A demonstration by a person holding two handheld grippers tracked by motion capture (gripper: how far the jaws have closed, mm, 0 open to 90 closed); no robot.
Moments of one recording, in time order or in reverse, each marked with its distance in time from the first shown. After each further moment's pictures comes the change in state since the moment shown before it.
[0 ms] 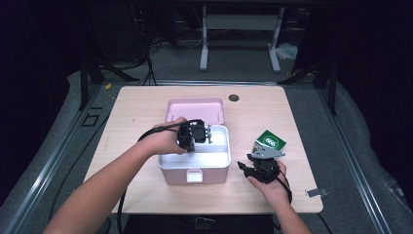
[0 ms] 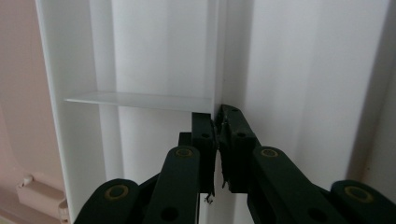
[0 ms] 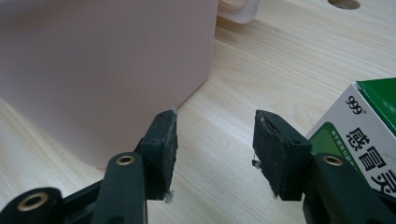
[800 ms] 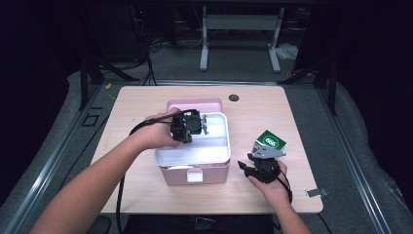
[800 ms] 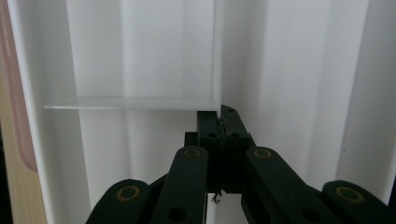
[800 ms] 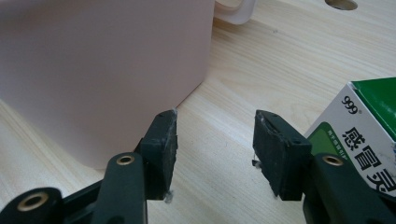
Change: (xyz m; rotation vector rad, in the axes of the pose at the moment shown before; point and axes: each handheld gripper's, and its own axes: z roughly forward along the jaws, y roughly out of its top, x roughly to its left) left arm 0.003 -0.015 -0.055 -0.058 0.083 -0.024; right arm -0.001 0.000 -0.001 -0.007 -0.002 0.006
